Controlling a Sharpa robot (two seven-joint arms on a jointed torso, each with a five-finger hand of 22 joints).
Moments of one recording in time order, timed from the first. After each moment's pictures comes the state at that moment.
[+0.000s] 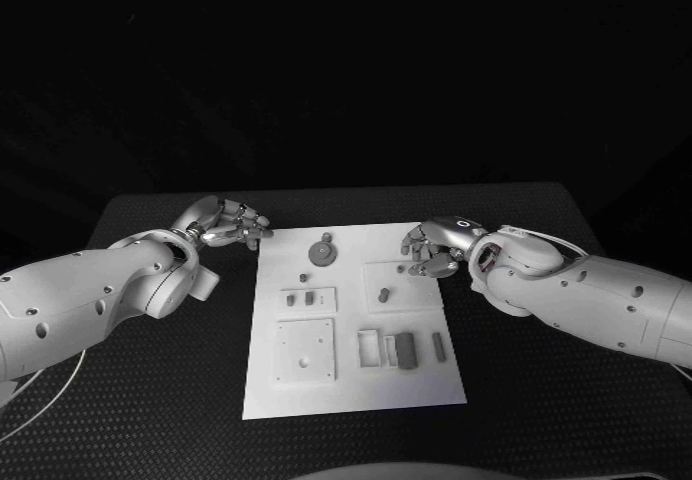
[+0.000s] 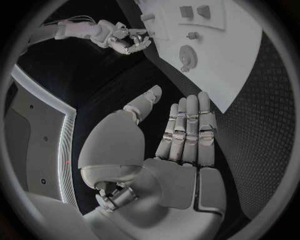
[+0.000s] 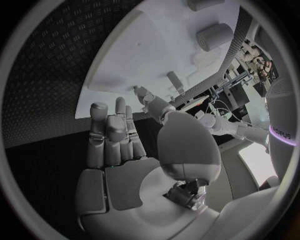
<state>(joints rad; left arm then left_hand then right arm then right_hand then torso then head) 1.25 -0.84 -0.14 1.32 -0.56 -0.36 0.19 1.11 -0.18 0.52 -0.26 0.09 0.88 0.18 0.28 0.45 1.14 0.13 0.07 0.31 0.88 0.06 0.86 0.44 0.07 1.04 -0.04 0.17 1.05 1.11 -0.79 -0.01 1.35 -1.60 -0.28 -0.05 1.10 -0.16 0.60 -0.28 0.05 0.87 0.15 0.22 0.61 1.09 0.07 0.38 0.42 1.22 -0.05 1.40 0.79 0.22 1.17 -0.04 0.87 1.31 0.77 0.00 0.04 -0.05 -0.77</state>
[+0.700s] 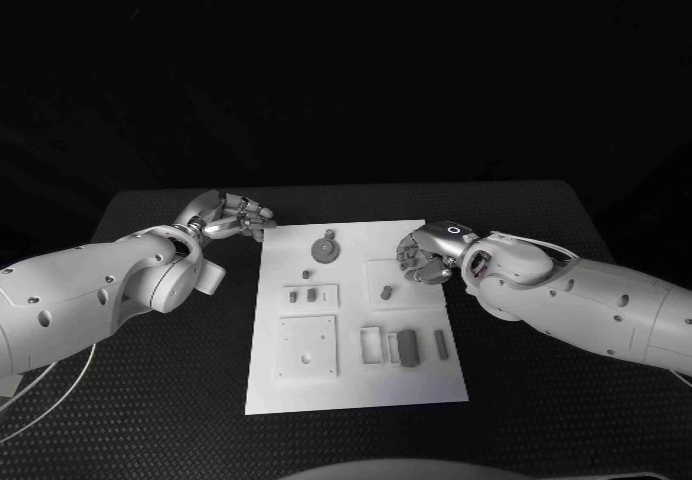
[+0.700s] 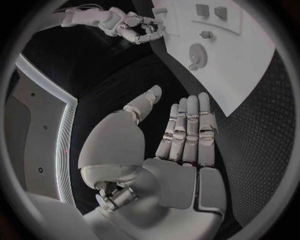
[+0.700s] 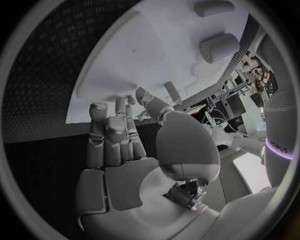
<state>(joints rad) 1.25 -0.84 -0.14 1.33 -0.45 -0.35 0.23 1.10 -0.17 0.52 -0.26 0.09 0.87 0.18 0.28 0.45 1.14 0.13 0.07 0.31 0.87 0.08 0.81 0.43 0.07 1.02 -0.03 0.12 1.02 1.10 -0.75 -0.02 1.33 -1.70 -0.28 -0.05 1.13 -0.13 0.60 -0.29 0.05 0.90 0.15 0.23 0.61 1.12 0.06 0.35 0.39 1.23 -0.05 1.40 0.79 0.22 1.18 -0.03 0.87 1.31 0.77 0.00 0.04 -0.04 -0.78</state>
